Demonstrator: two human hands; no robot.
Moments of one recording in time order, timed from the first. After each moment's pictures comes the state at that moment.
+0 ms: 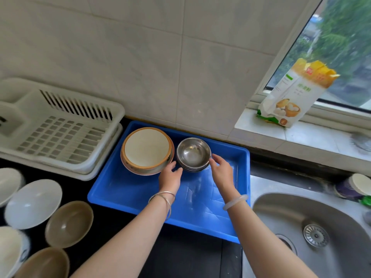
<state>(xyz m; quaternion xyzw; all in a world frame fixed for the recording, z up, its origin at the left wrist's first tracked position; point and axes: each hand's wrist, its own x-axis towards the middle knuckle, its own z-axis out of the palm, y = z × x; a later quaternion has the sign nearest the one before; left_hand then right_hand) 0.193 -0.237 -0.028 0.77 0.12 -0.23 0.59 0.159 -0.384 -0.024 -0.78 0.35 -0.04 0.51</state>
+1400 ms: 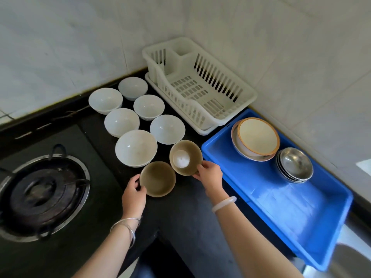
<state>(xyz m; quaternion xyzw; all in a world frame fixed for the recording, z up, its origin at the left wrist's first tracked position) 0.008 0.094 -0.069 0.69 0.43 0.00 0.58 0.120 -0.080 -0.042 -0.77 0.20 0.21 0.57</state>
